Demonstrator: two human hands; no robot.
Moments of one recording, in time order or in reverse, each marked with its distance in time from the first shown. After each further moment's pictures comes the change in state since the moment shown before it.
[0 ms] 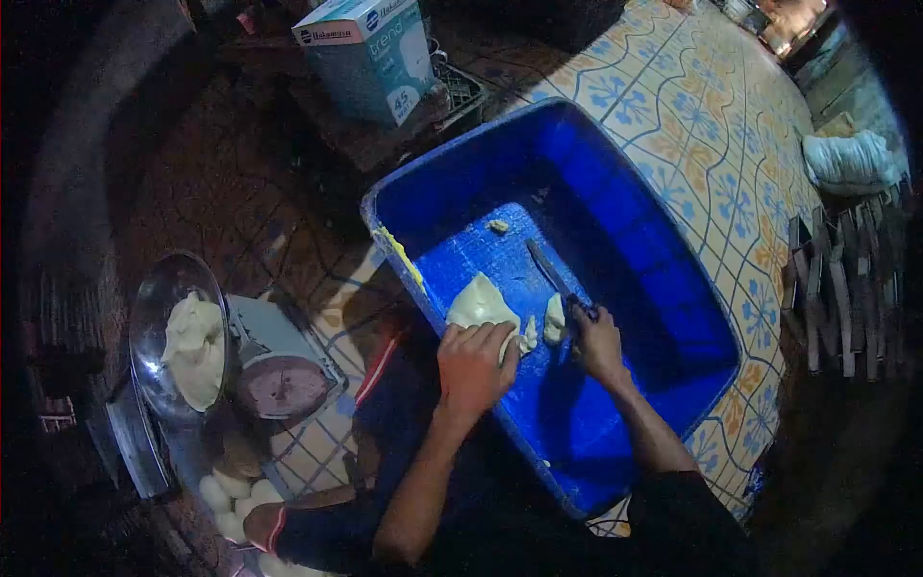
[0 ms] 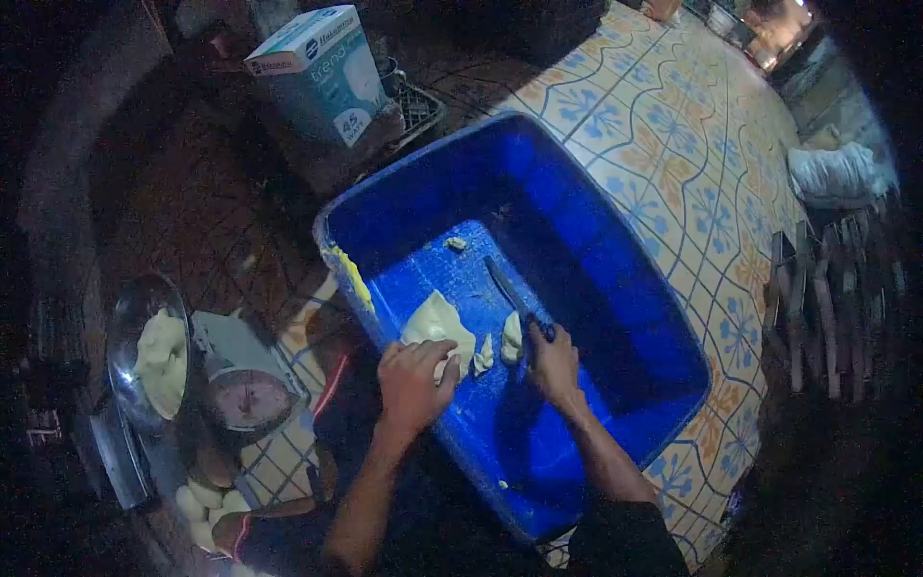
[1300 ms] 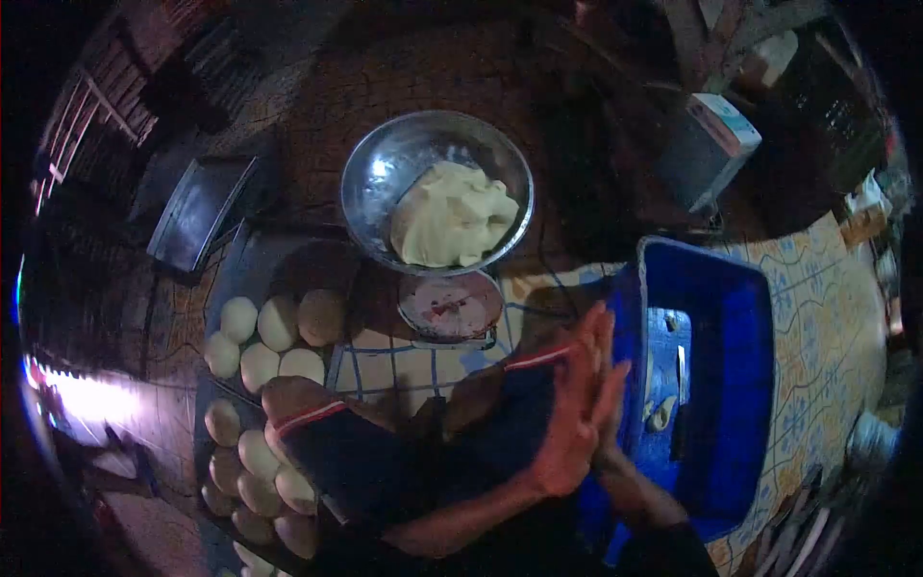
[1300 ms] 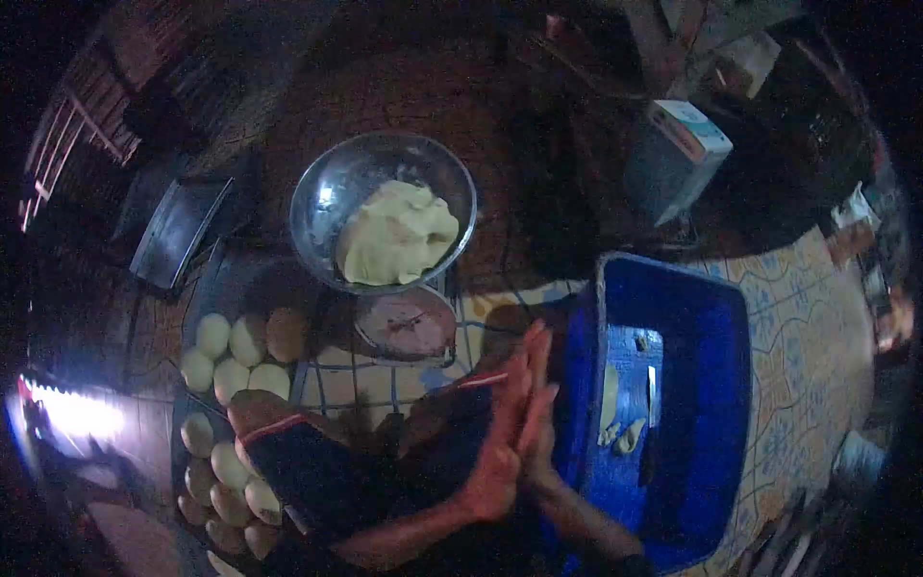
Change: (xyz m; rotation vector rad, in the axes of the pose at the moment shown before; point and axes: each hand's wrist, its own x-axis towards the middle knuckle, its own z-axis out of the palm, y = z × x) left_hand -0.107 0.016 -0.121 -0.884 0.554 -0.254; right_hand -0.077 -0.320 -0.056 1.603 -0.479 -0.484
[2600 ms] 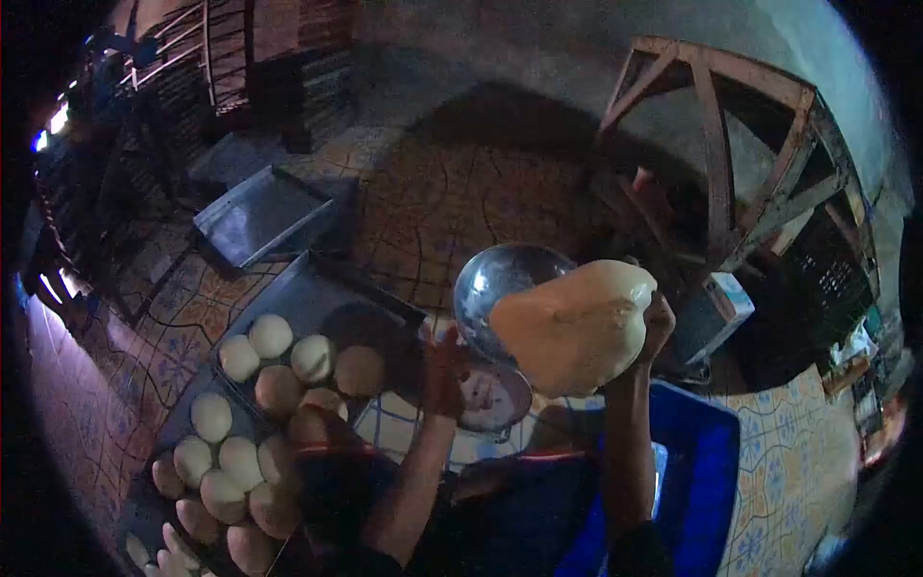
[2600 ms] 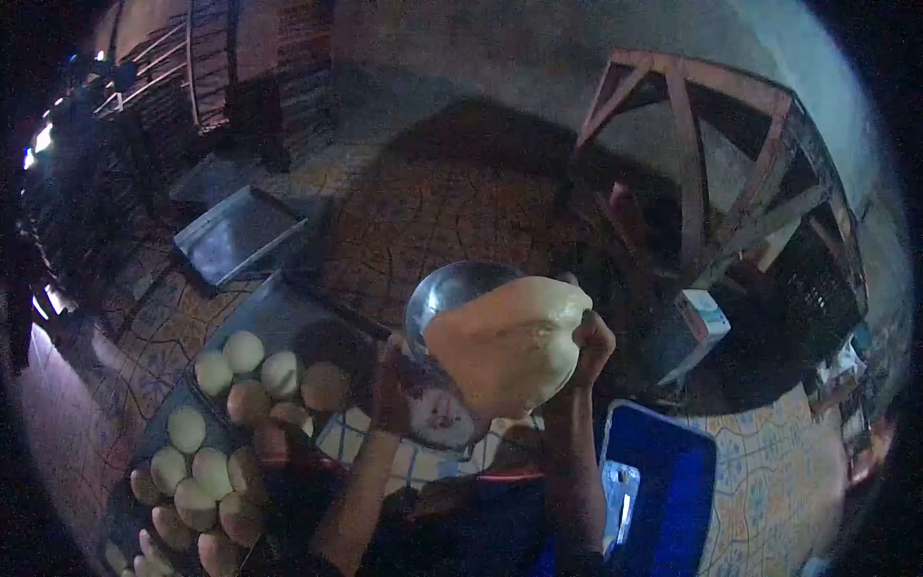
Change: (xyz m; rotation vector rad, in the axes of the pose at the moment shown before) left_hand 0.062 0.000 -0.229 0.076 0.789 0.069; right_hand 0.172 -0.086 0.115 0.691 -0.780 -0.161
